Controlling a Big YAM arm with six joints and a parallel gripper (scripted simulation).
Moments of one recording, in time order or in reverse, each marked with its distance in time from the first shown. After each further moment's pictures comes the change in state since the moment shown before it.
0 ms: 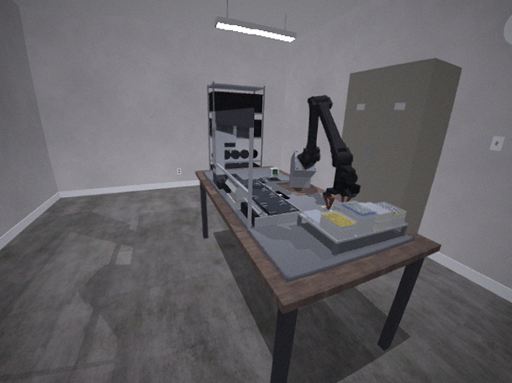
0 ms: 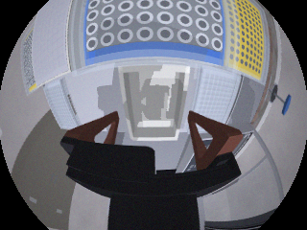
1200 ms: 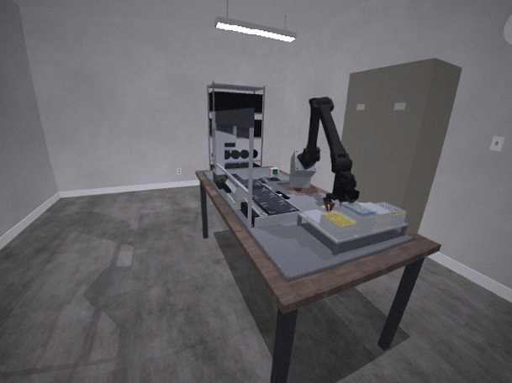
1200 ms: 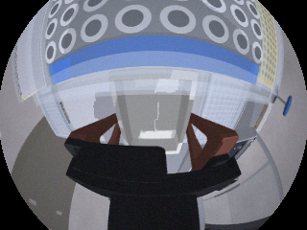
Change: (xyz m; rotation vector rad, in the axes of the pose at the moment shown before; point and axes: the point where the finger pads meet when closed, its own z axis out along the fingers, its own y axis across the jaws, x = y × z) arm -0.002 0.000 0.027 0.000 -0.004 0.001
